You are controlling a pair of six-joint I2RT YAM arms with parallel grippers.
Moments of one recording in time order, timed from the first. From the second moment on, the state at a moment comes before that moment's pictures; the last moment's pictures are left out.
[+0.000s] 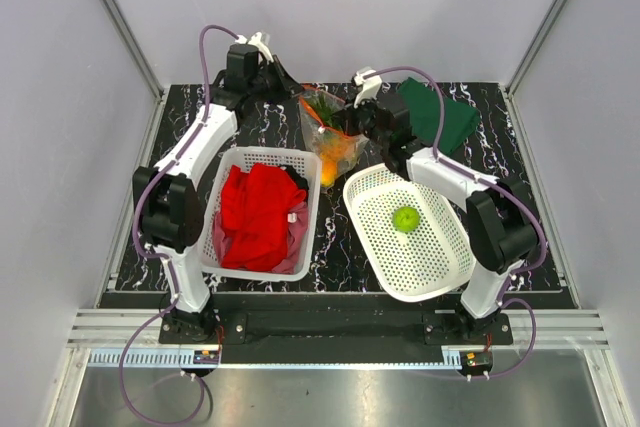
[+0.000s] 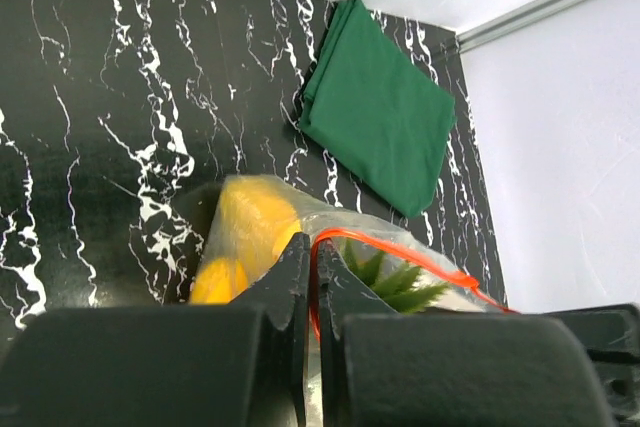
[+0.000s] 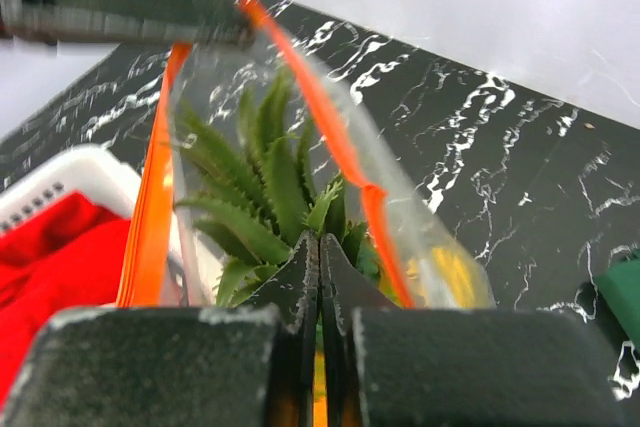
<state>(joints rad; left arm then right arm) -0.28 1.90 1.77 -0.28 0.33 -0.65 0.50 1.78 1.26 0.38 -0.20 0.11</state>
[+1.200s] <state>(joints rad) -0.25 1.84 1.63 -0.17 0.48 -0.65 0.46 1.73 1.30 0.41 -0.35 0.44</state>
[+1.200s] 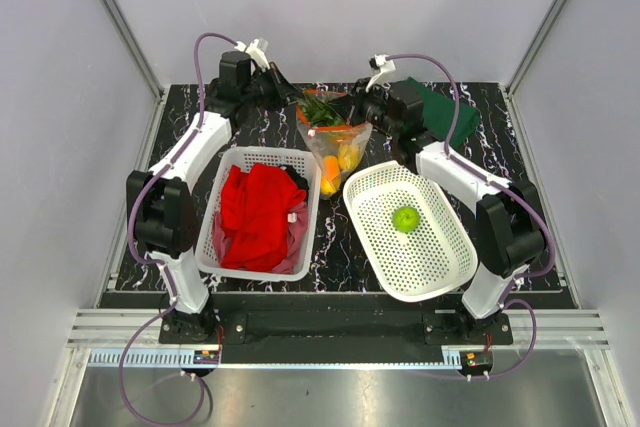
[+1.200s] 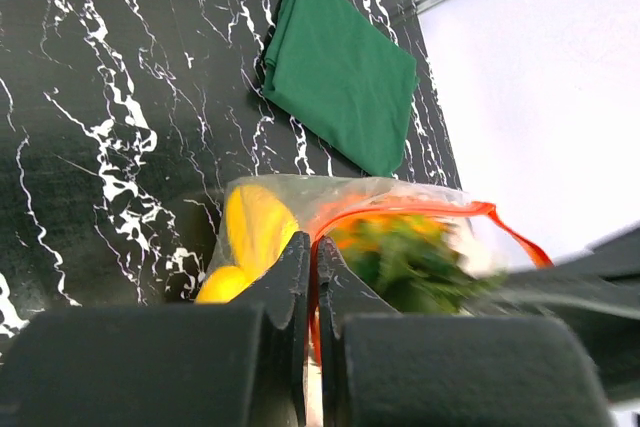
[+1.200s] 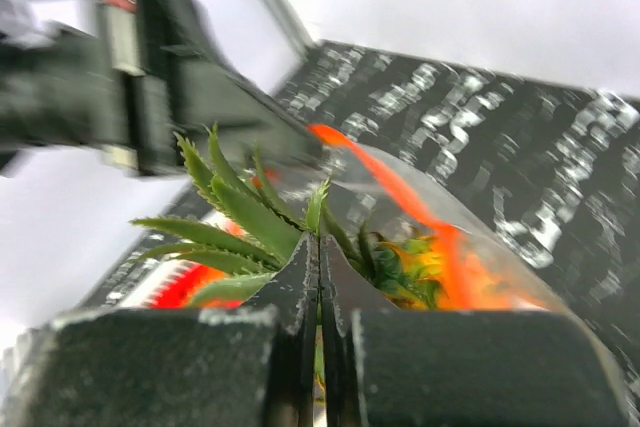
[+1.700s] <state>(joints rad) -0.24 1.77 1.50 -0.11 0.50 -0.65 0.39 1.74 1.42 0.25 -0.30 0.70</state>
